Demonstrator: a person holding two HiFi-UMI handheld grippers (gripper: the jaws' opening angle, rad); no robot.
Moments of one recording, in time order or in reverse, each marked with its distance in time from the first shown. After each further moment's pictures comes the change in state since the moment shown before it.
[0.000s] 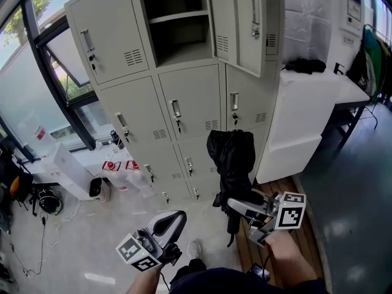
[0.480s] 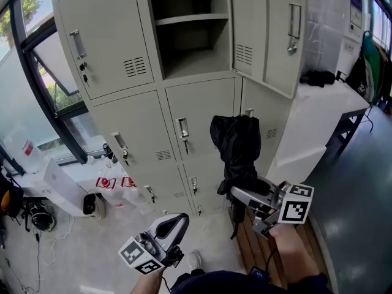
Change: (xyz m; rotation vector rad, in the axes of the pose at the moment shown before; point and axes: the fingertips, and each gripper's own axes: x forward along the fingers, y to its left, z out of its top) left arm 0.018 0.136 0.027 -0.009 -0.016 -0.068; right arm 0.110 -0.076 0.073 -0.182 -0.016 -0.140
